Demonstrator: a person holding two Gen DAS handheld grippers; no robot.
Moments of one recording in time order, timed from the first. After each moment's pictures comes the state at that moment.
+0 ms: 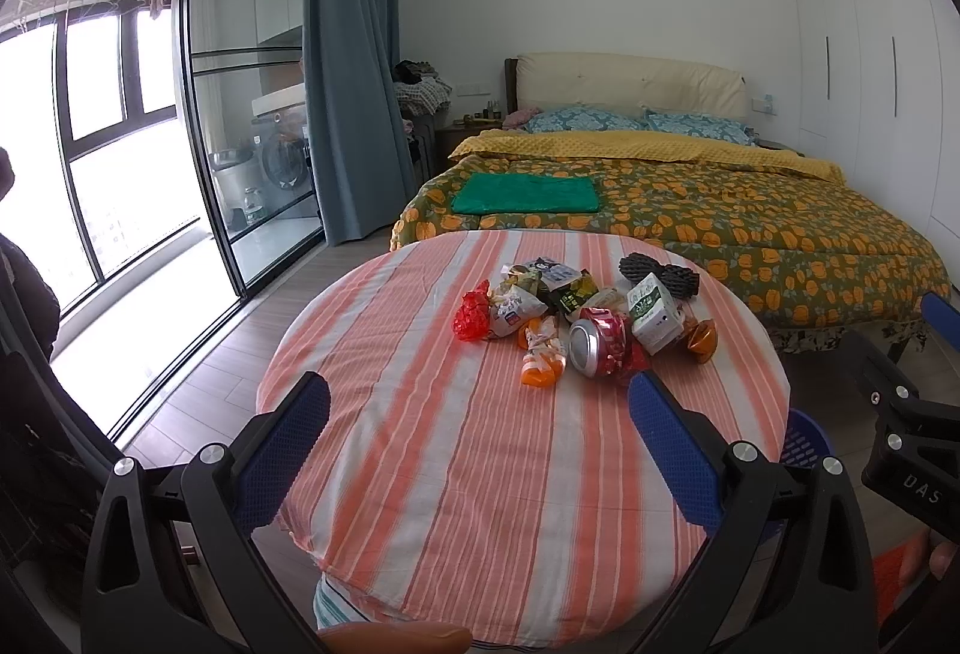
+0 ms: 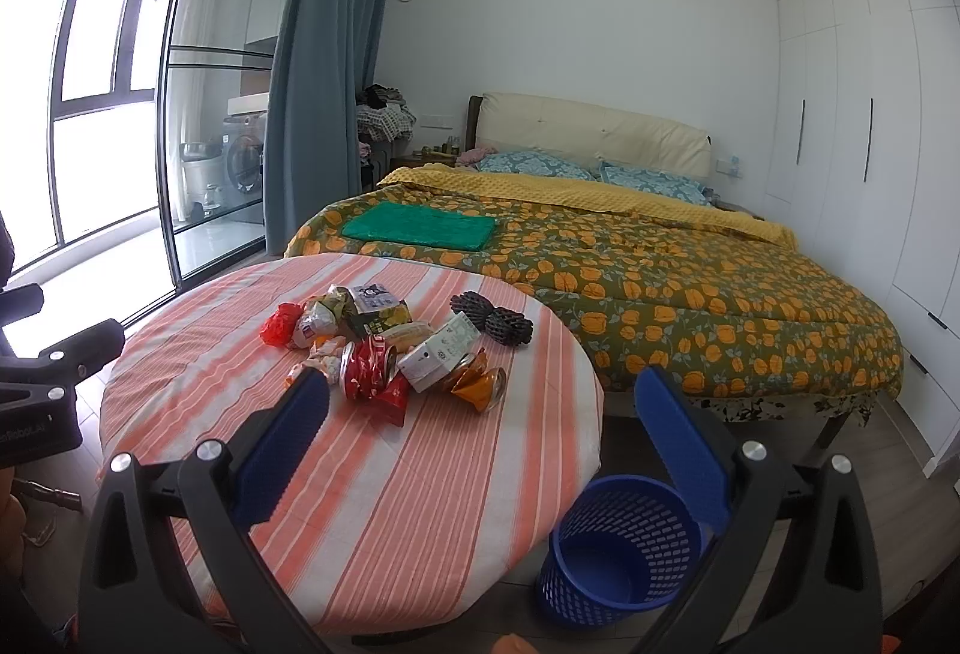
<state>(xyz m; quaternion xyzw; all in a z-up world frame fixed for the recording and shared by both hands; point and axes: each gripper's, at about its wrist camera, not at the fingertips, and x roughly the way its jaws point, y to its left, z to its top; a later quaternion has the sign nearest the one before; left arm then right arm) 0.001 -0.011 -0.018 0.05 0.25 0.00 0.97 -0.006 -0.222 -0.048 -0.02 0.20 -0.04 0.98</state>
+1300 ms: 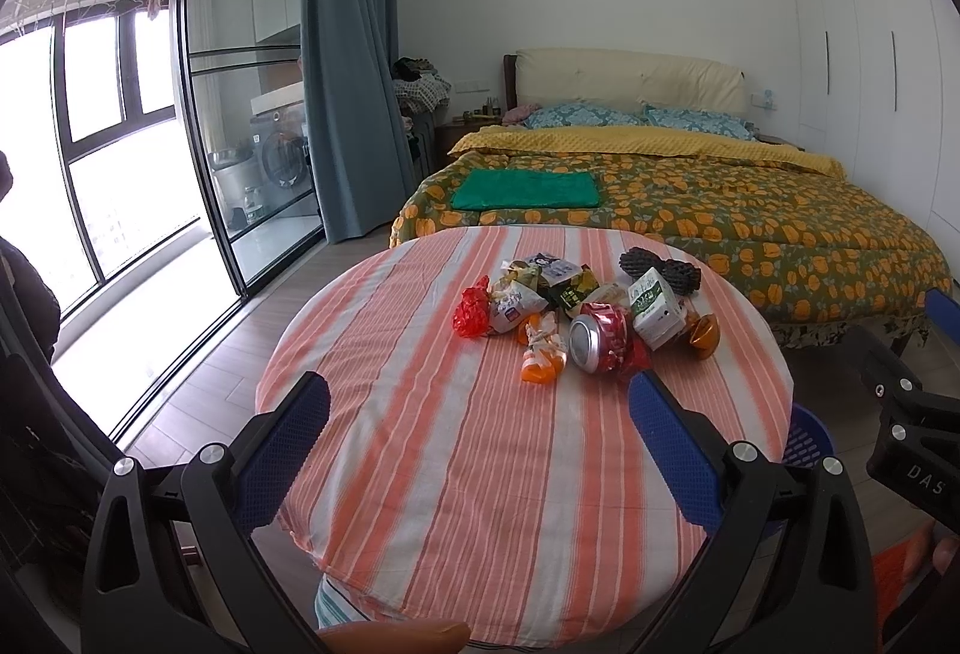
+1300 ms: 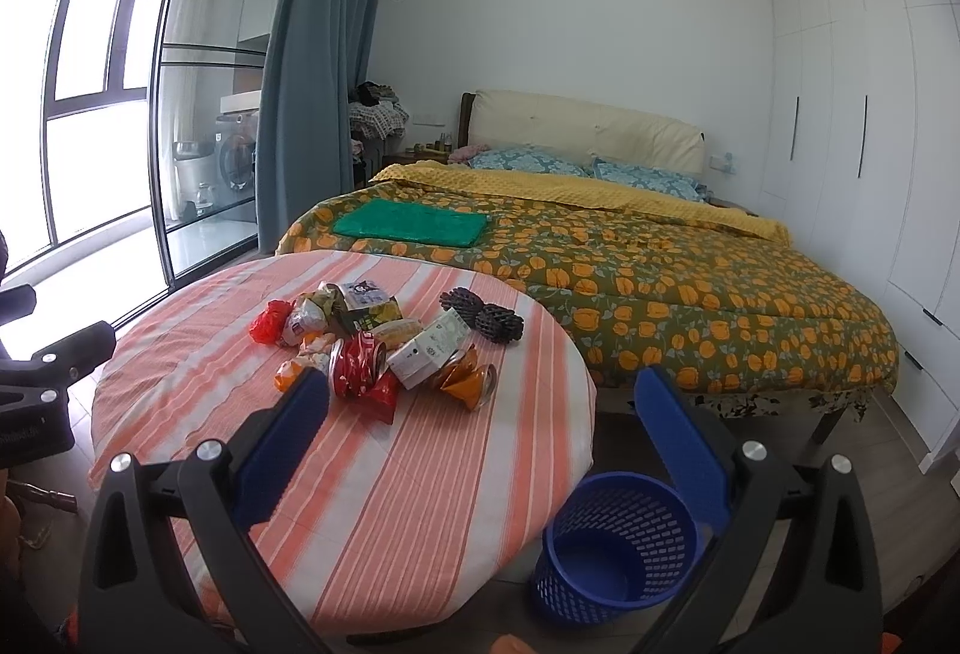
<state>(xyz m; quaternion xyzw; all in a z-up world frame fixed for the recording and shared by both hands) 0.000 -0.016 -0.023 0.05 0.25 0.00 0.97 -0.006 -0.235 -0.050 -0.02 0.20 -0.04 0.98</state>
